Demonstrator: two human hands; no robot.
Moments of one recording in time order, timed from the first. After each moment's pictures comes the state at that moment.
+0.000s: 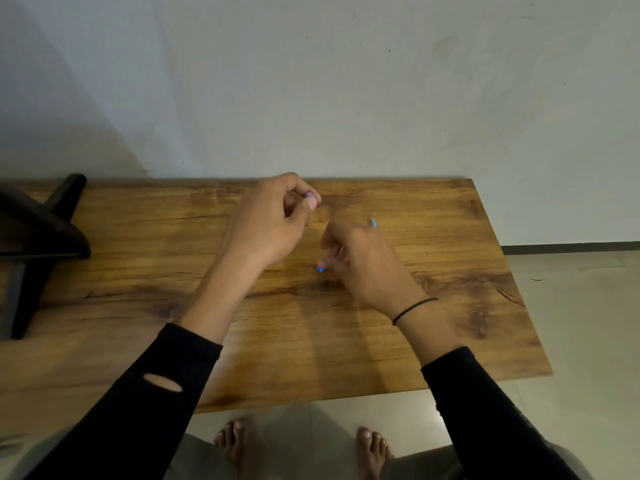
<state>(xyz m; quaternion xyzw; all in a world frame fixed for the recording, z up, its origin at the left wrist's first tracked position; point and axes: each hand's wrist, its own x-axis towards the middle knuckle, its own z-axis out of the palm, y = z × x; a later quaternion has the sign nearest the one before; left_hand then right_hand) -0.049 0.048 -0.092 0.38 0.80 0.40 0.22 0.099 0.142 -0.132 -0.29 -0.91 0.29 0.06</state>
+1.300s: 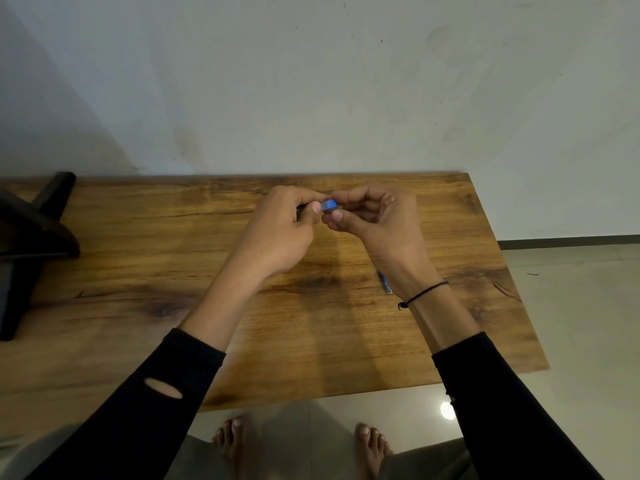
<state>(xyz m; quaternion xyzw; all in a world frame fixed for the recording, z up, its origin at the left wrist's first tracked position) -0.035 0.057 -0.102 0.44 0.77 0.39 0.24 0.100 0.156 -0.110 -0.33 -0.63 0.65 0.29</state>
